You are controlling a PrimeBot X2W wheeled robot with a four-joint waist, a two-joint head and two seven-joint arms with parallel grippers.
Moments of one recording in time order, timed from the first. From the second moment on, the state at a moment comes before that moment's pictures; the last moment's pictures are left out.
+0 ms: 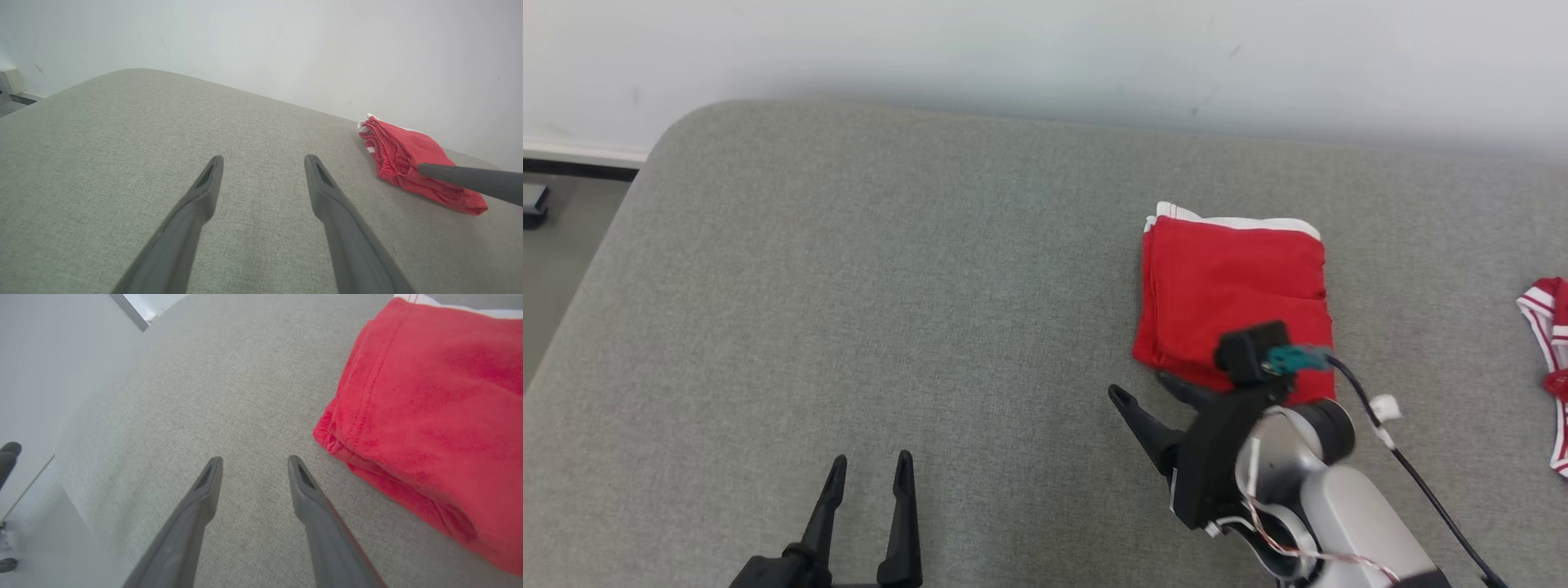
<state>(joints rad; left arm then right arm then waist) 0.01 0.05 -0.21 0.10 -0.34 -0.01 -0.26 -0.36 -0.14 0.28 0.19 0.40 0.13 0.54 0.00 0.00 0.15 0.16</state>
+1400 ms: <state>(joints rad) 0.11 0.05 0.04 0.10 -0.30 -0.02 -0.26 0.06 -0.10 -0.06 0.08 0.17 0.13 -0.10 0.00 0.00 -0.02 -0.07</state>
